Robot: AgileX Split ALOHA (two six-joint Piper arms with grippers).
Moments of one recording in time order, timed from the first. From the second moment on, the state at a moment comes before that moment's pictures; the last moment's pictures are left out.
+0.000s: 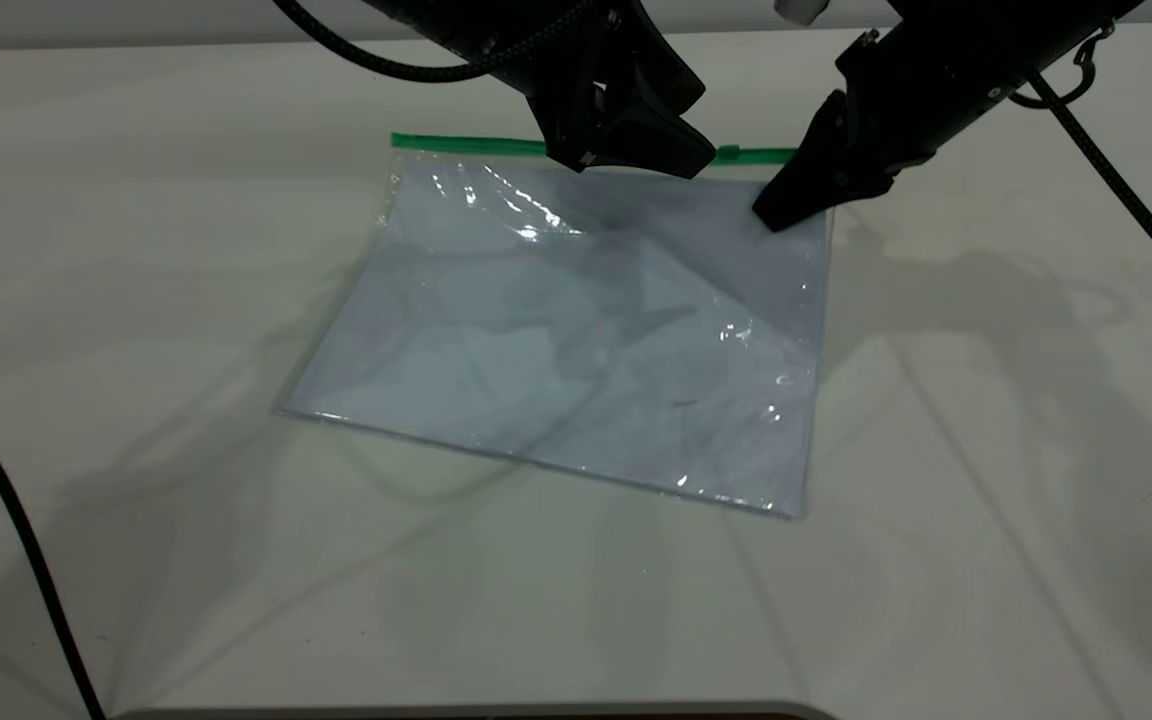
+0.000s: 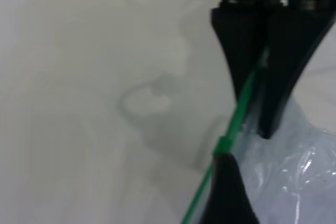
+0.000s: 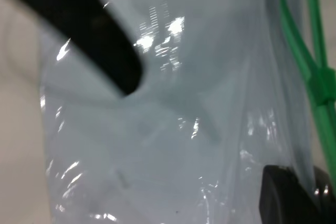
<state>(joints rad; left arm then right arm) -0.42 2.43 -1.62 -1.29 0.68 2.11 0.15 2.36 -1.39 1.08 0.67 -1.71</state>
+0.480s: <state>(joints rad) -0.42 2.43 -1.62 -1.29 0.66 2.11 0.16 2.35 -1.40 1.11 0.64 -1.73</state>
